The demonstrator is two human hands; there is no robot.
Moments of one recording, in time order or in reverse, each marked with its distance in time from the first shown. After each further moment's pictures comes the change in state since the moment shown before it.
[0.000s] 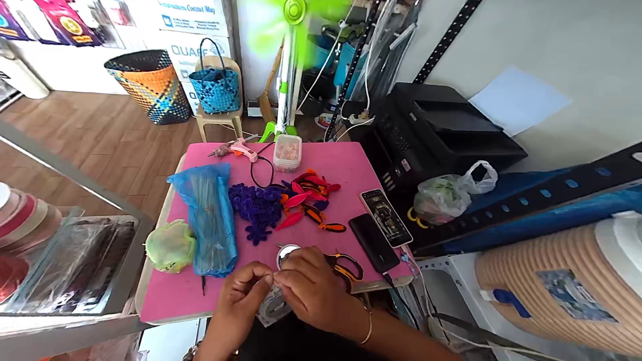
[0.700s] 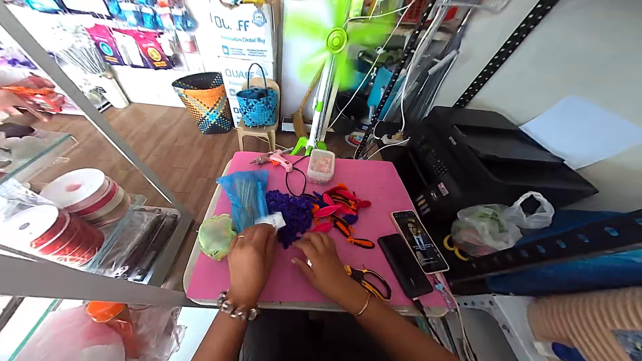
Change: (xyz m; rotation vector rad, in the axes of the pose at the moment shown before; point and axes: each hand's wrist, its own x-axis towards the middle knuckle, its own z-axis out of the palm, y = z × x) left_hand 0.045 -0.006 -0.036 1.169 0.405 0.238; right_hand 0.005 0.041 0.047 -0.058 -0.276 0.293
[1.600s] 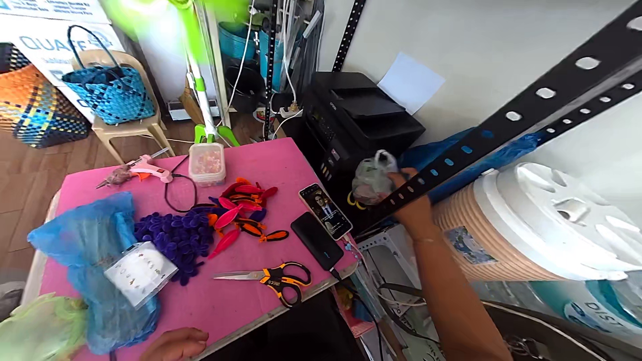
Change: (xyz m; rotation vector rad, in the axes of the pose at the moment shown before) left_hand -0.013 0.008 -0.053 -0.995 -1.010 0.054; right_hand -0.146 0.205 -0.273 -0.699 0.272 0.821
